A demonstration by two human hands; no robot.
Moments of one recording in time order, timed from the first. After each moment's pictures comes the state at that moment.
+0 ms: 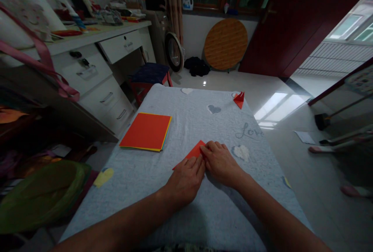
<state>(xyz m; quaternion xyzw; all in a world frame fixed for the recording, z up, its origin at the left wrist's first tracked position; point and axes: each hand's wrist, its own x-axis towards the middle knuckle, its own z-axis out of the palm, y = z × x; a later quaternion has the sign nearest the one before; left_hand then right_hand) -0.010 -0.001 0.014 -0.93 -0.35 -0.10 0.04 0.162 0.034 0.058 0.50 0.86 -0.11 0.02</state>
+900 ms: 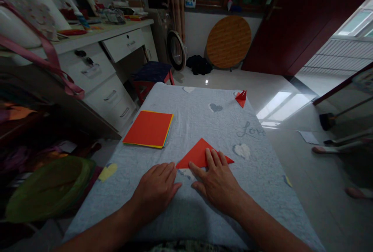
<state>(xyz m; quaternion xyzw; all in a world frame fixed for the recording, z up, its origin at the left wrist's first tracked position) -0.083 -0.037 0.022 -0.89 -0.43 -0.14 0.09 0.145 -0.019 0.050 0.50 0.86 -0.12 0.03</state>
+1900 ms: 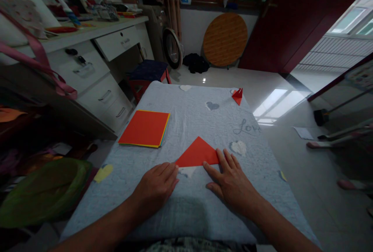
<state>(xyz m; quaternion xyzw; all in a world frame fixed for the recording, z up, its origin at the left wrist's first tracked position) -0.083 -0.029 0.017 -0.91 -0.35 -0.17 0.09 0.199 -0.035 0.032 0.52 0.85 -0.10 0.00</state>
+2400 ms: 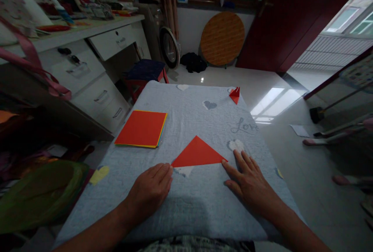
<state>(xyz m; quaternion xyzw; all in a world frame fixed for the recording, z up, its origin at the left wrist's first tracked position) -0.088 -0.033 0.014 -0.90 -0.36 -0.21 0.12 0.255 -0.048 0.023 0.59 0.80 -0.08 0.01</state>
